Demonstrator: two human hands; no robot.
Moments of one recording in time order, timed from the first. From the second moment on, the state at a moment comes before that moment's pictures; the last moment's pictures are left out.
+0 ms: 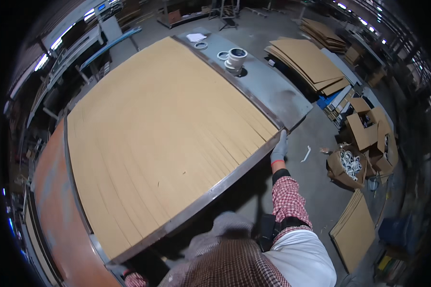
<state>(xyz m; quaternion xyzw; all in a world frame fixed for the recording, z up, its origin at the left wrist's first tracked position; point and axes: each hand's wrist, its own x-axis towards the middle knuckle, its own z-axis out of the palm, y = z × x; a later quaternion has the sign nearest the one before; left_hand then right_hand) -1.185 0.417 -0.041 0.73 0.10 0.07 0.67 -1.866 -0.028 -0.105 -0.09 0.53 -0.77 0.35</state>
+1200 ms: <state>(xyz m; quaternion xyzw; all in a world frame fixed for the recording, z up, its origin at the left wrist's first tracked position) -1.006 0.599 -0.146 0.95 -0.12 0.13 0.25 -1.887 -0.101 -0.076 -0.15 0.58 -0.64 0.47</state>
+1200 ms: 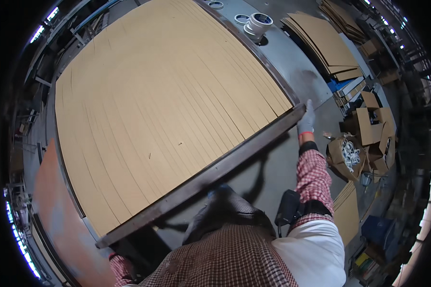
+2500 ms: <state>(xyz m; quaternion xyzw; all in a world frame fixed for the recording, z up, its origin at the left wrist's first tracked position) -0.928 0.511 -0.163 0.97 -0.20 -0.06 0.10 -1.833 -0.145 -0.066 -0.19 0.57 -0.69 0.40</state>
